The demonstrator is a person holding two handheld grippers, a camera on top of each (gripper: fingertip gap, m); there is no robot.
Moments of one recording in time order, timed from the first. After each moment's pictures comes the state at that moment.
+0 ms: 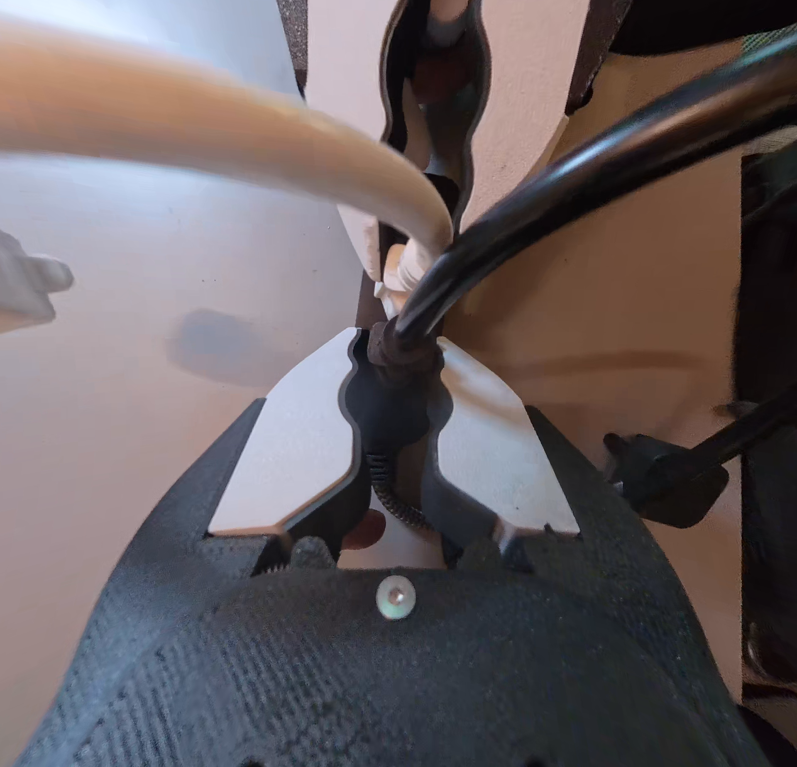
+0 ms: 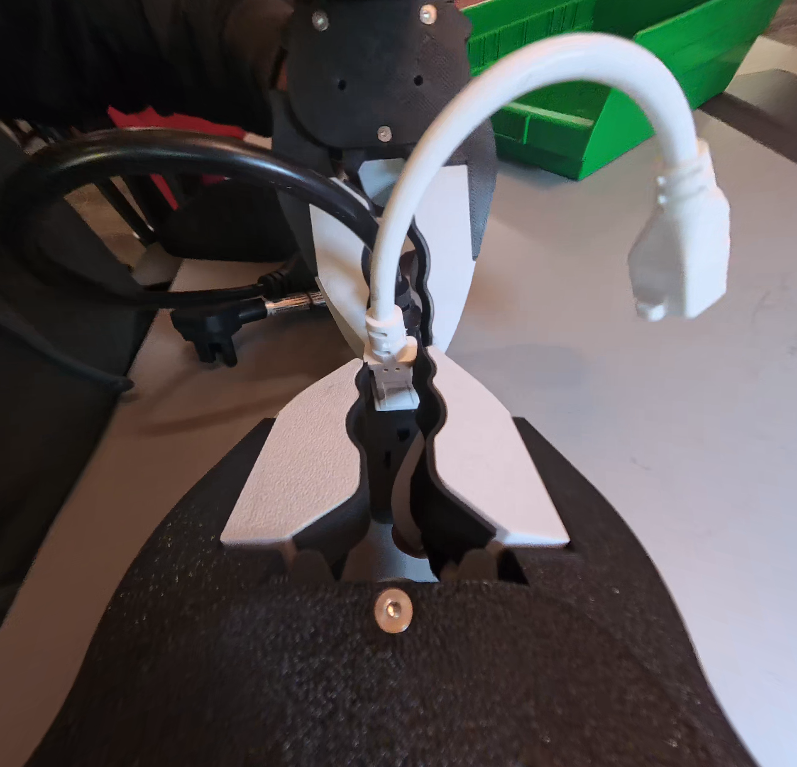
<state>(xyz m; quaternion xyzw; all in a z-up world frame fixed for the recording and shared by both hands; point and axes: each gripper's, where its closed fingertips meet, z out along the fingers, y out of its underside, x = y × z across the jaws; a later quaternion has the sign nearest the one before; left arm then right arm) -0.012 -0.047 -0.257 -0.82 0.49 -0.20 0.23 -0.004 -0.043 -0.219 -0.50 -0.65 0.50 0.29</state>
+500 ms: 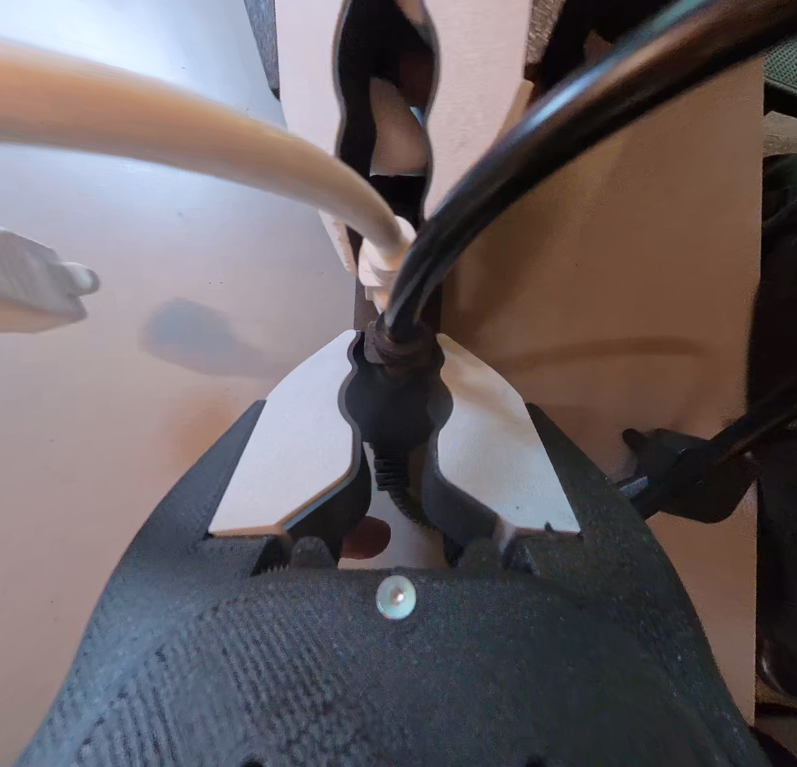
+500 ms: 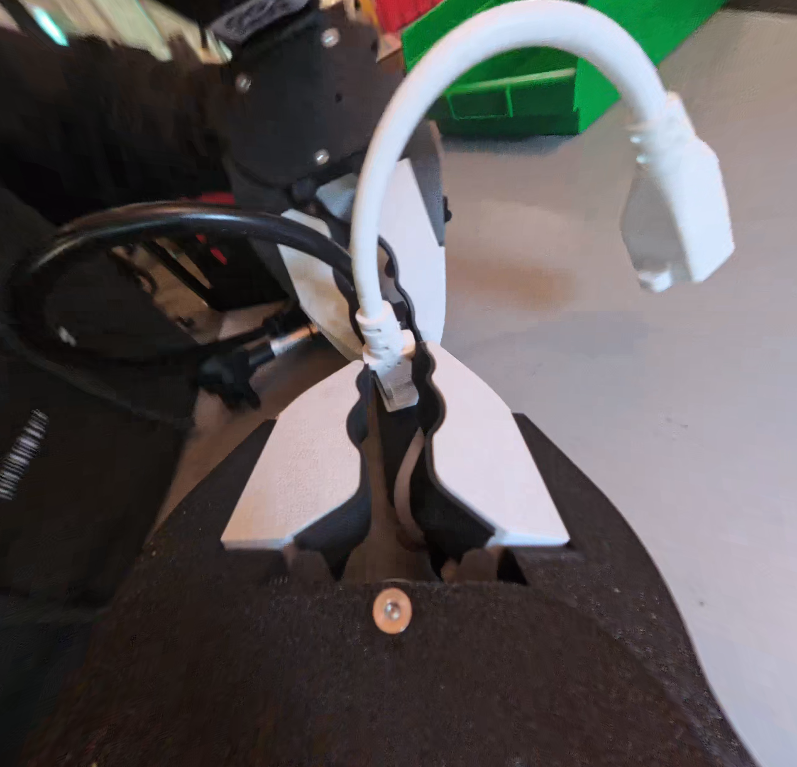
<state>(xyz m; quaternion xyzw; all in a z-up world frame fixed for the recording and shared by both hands) -0.010 -0.044 -0.258 -0.82 0.49 -0.19 0.24 -0.005 -0.031 -0.221 -0.56 -0.57 0.56 0.20</state>
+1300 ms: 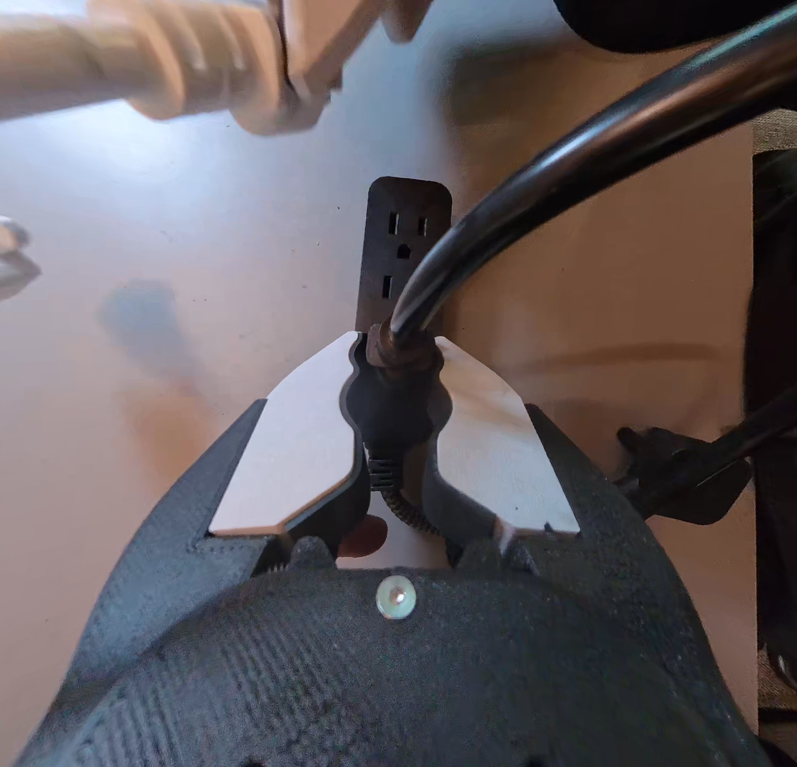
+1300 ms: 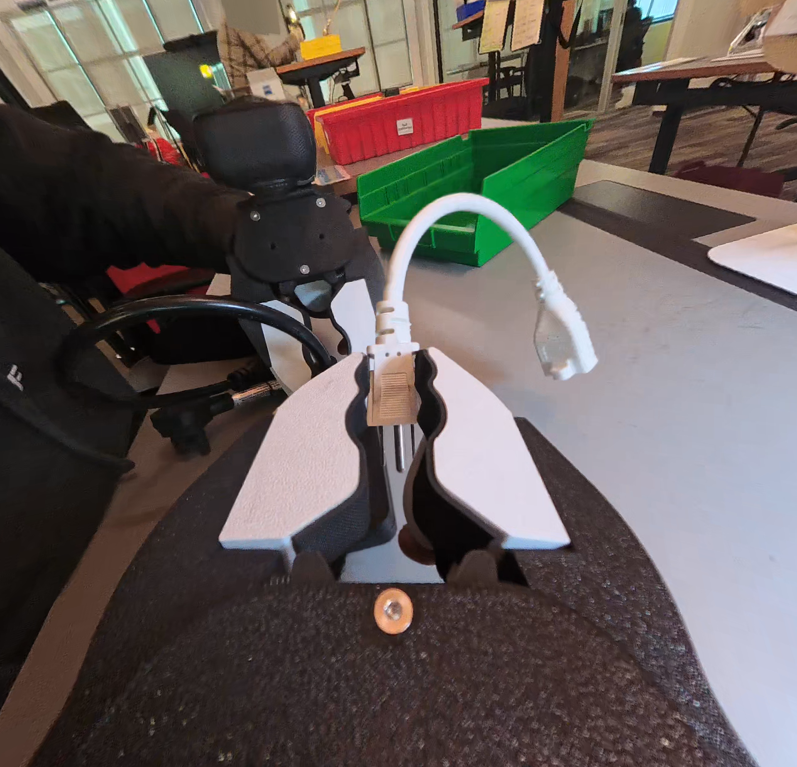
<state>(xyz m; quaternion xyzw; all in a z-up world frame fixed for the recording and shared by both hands) -0.003 -0.049 -0.257 -0.81 0.50 -0.19 0.24 0.014 0.005 -0.169 -0.52 -0.54 0.55 0.37</state>
